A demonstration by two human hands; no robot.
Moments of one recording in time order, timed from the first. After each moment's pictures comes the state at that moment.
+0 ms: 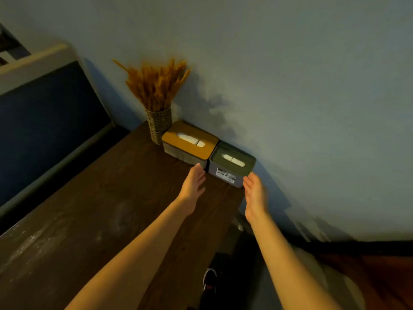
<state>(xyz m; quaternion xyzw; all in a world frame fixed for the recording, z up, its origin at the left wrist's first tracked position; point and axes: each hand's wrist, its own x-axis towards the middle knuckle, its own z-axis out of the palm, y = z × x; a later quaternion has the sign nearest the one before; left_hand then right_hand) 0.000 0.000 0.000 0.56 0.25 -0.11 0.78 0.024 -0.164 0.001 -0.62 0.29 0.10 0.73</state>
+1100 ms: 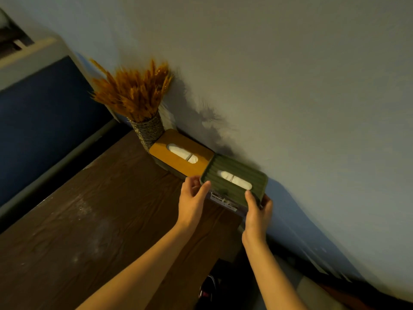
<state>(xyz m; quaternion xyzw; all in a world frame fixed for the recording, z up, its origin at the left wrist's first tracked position) 0.078 -0.045 -0.034 0.66 0.28 0.04 0.70 0.104 -0.195 -0.046 -0.63 0.29 0.00 0.72</state>
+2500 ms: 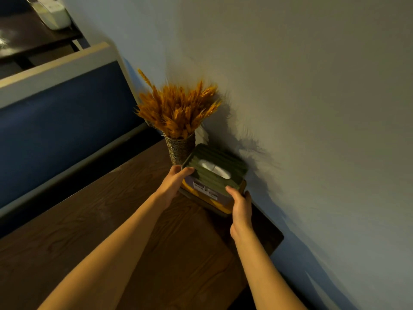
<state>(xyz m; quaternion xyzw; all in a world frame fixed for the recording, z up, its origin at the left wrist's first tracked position) 0.149 0.121 -0.023 0.62 0.40 -0.08 0.67 0.187 -0.070 -0.044 -0.60 0.26 0.27 0.71</state>
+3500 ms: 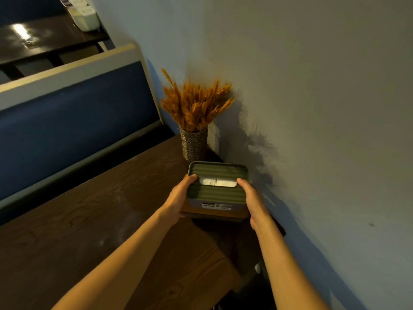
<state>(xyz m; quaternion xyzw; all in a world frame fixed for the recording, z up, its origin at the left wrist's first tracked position) 0.077 0.076 0.002 0.52 0.48 -0.08 0.70 0.189 -0.100 -0.031 -0.71 0.12 0.33 0.61</state>
